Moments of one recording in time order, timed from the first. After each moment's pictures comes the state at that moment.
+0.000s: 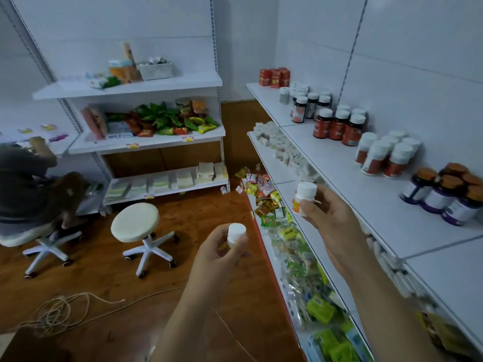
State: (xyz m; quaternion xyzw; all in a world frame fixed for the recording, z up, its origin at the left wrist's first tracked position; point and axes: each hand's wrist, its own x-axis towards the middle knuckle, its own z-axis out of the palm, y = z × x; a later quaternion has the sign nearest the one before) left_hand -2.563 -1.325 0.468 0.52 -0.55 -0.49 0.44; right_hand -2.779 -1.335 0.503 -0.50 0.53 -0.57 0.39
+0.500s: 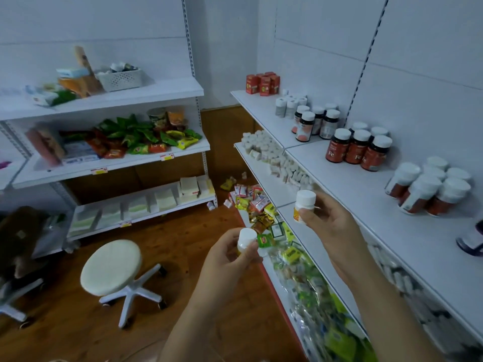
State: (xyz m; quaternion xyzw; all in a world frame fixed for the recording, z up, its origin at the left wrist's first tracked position) left_hand -2.528 -1.564 0.469 0.46 -0.59 -0.53 0.39; right_hand -2.734 -1.546 0.506 -0.48 0.59 -0.56 0.33
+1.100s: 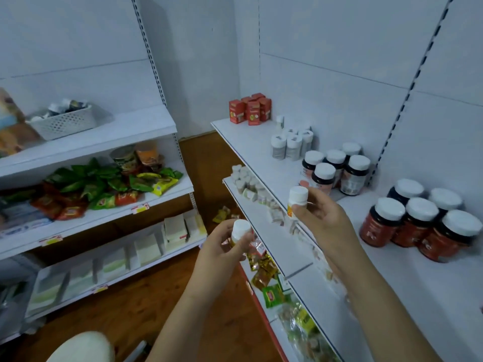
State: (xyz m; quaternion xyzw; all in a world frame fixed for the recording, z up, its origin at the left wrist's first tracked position) left_hand -2.634 -1.934 0.487 0.45 -0.64 -0.50 0.36; right_hand -2.836 -1.890 0.519 -0.43 0.59 -0.59 0.33
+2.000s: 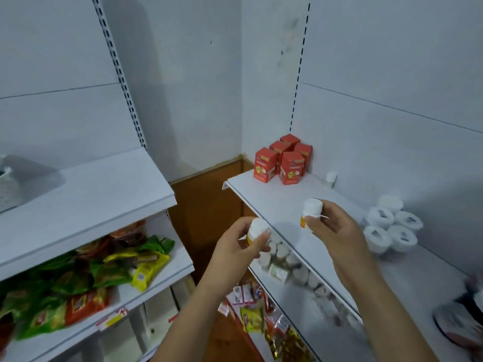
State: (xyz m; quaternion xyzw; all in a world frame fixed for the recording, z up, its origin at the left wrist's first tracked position) left_hand -2.640 -2.426 0.485 0.32 -0.70 -0.57 0.30; right_hand -2.817 -2.331 0.506 -0.36 0.67 -0.61 0.24
